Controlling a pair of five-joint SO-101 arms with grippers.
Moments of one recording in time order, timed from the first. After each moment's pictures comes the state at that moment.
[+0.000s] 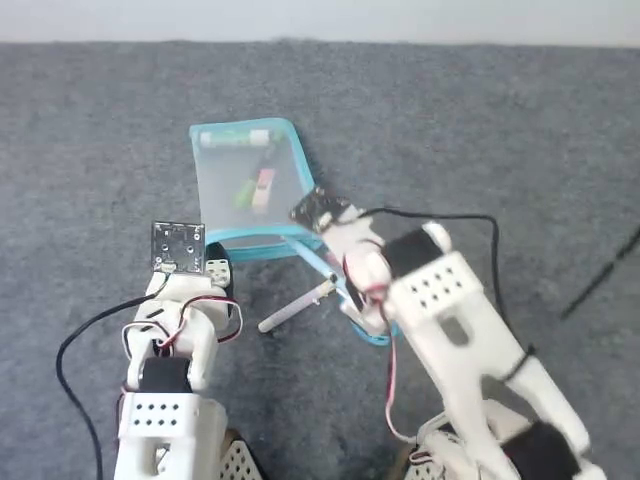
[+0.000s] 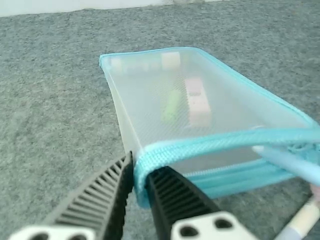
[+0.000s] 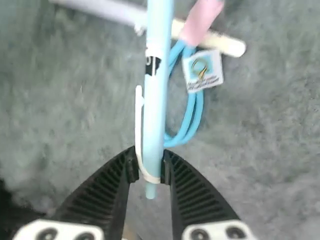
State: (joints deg) left arm -5.9 -77.0 92.1 29.8 1.5; right arm -33.1 -21.9 29.2 84.0 16.8
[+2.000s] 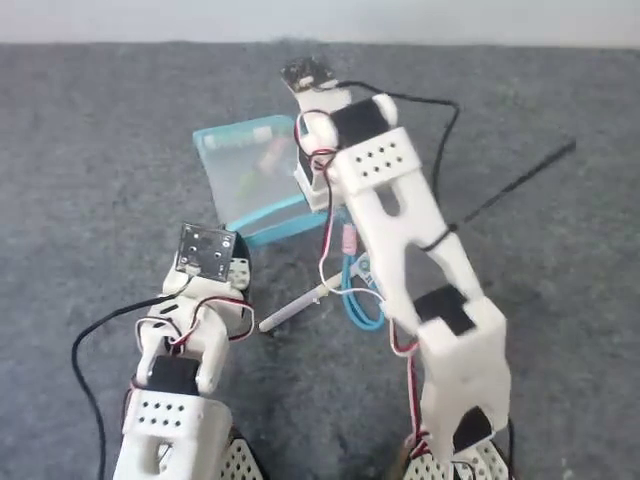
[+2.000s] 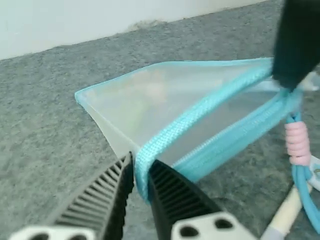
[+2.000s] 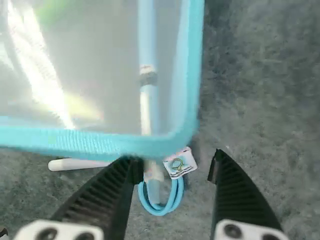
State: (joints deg) left arm -0.4 -77.0 92.0 26.6 -3.6; right arm -29.9 22.7 -41.1 100.6 1.1
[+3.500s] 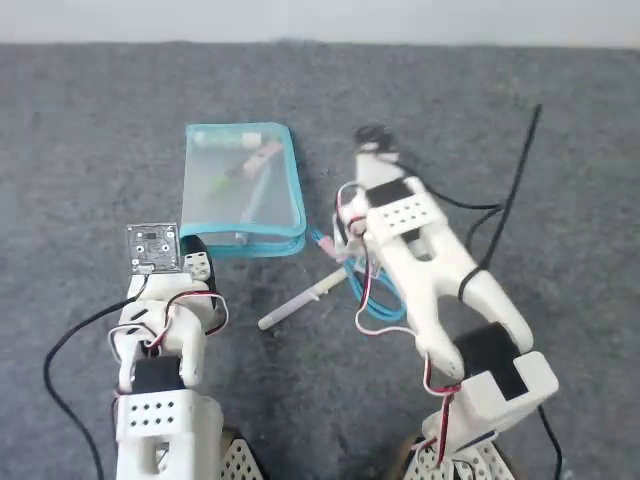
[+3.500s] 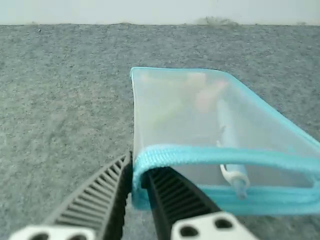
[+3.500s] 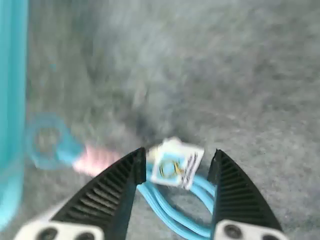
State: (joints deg) left arm -12.1 -77.1 91.9 26.6 2.5; right arm -25.0 6.9 15.4 61.5 -23.4
